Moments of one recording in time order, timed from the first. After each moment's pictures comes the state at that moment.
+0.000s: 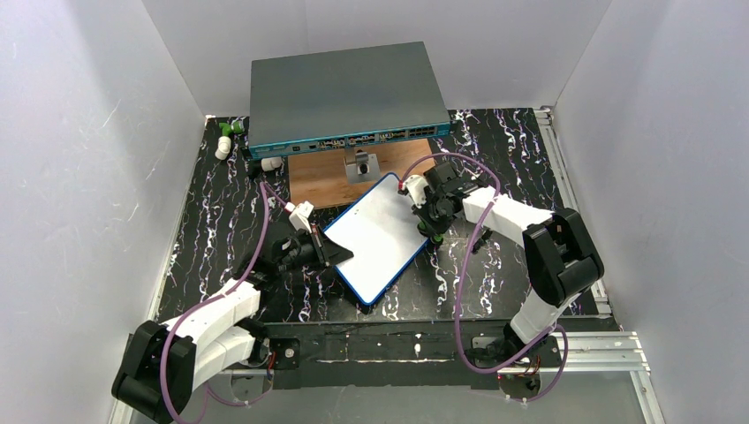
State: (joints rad) left arm -0.44 0.98 0.29 0.26 0.52 -0.79; right arm 0.55 1.68 1.08 -0.51 -0.14 -0.36
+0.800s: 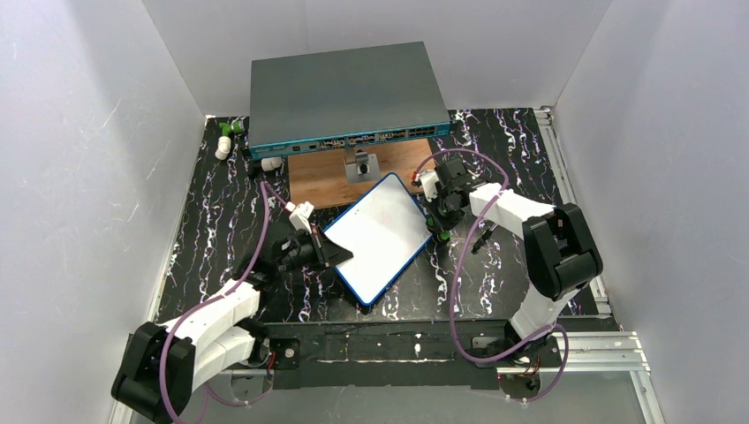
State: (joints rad) left arm -0.44 0.97 0.29 0.25 0.52 -0.77; right arm 0.47 1.70 1.08 -0.51 -0.16 -0.26
